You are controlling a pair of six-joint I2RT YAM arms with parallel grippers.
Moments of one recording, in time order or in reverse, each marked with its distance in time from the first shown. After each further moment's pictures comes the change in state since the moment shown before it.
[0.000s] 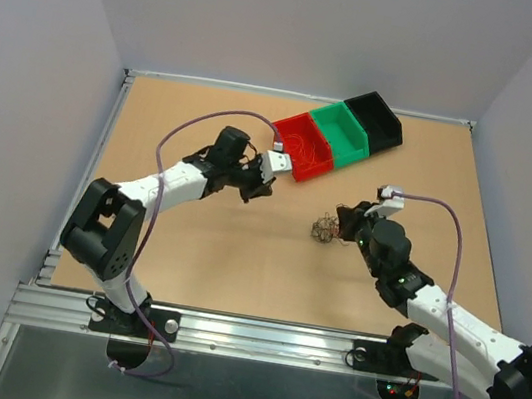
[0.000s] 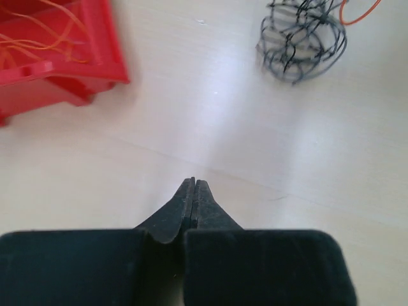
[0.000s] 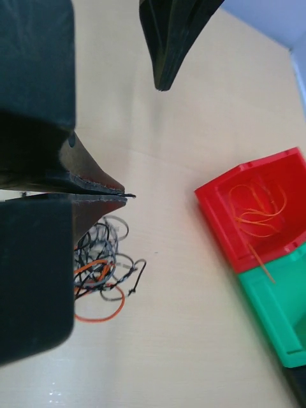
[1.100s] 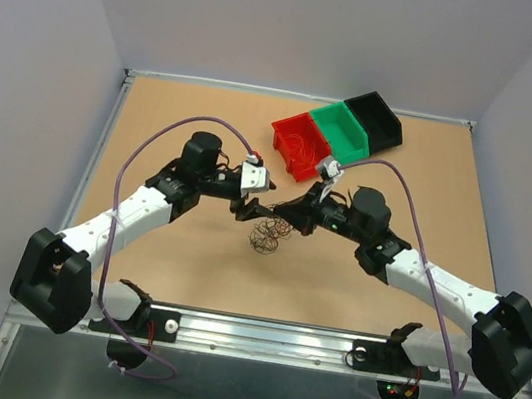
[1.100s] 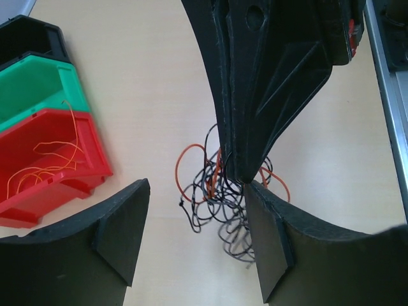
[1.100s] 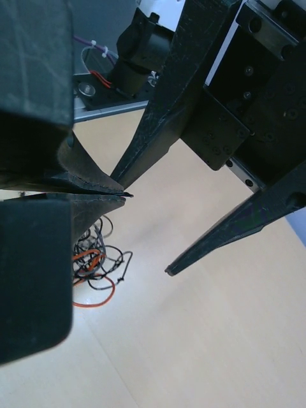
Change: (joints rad) left arm 0.050 -0.409 -0.192 0.103 0.323 0.015; right arm 0.055 0.254 0.259 0.140 -0.825 -0.099
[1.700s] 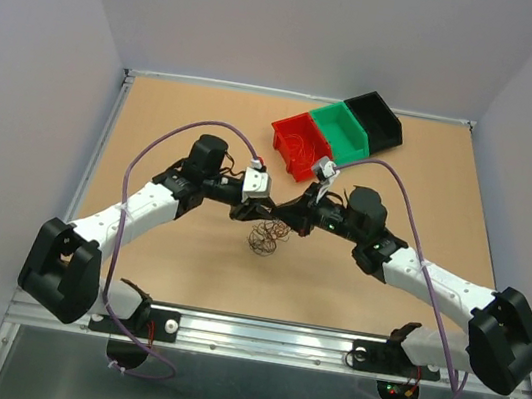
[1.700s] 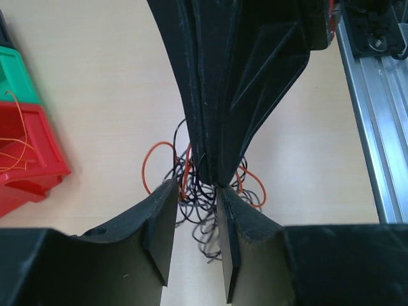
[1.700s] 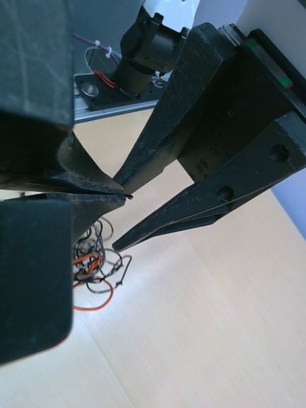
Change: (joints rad) left arm 0.000 0.062 0.004 -0.075 0.070 0.045; right arm 0.013 0.028 0.007 0.004 -0.004 -0.004
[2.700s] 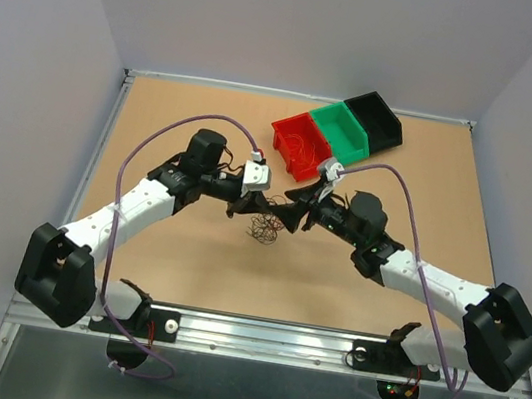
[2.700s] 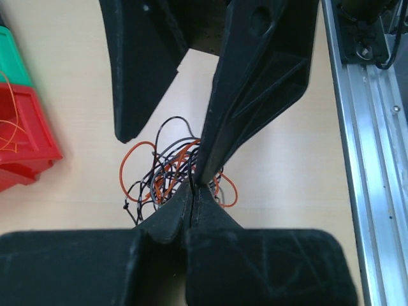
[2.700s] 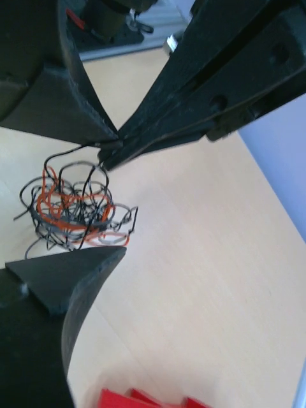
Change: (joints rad) left arm 0.004 -0.014 0.072 -0.130 -0.009 -0.037; right arm 0.003 0.013 -0.037 0.106 0.137 -0.080
